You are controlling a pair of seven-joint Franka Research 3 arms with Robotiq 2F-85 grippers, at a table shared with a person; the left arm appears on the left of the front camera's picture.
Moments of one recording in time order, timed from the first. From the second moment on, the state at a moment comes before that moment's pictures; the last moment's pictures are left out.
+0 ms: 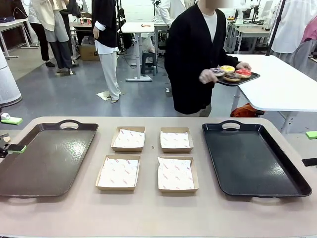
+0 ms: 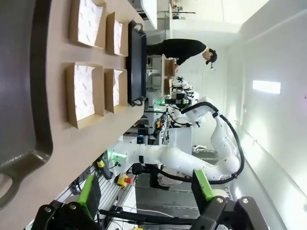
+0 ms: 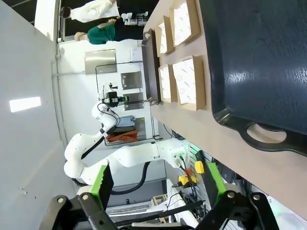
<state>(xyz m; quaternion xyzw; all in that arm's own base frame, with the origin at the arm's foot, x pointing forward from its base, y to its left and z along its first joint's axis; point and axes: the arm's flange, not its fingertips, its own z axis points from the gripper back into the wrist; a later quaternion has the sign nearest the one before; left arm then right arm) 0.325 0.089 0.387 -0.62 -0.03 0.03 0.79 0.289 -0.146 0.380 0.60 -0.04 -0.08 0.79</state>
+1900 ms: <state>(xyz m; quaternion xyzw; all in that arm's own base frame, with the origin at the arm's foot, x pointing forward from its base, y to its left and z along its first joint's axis) 0.324 0.089 0.386 -0.61 -0.03 0.03 0.79 0.290 -0.146 0.380 0.60 -0.03 -0.08 0.80</state>
